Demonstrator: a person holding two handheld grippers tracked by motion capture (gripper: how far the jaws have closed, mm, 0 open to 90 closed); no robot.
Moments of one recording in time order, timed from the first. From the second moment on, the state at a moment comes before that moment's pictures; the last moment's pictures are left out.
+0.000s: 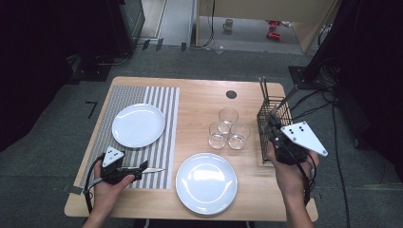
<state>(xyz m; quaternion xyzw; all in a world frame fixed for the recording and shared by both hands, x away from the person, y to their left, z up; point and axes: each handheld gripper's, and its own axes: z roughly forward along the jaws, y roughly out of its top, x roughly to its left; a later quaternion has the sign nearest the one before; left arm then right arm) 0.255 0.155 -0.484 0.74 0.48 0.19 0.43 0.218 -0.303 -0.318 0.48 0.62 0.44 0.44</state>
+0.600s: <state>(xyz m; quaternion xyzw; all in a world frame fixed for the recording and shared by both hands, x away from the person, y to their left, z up) 0.249 0.133 -0.470 0.74 0.46 0.21 0.45 0.222 -0.281 -0.321 0.46 0.64 0.45 0.42</state>
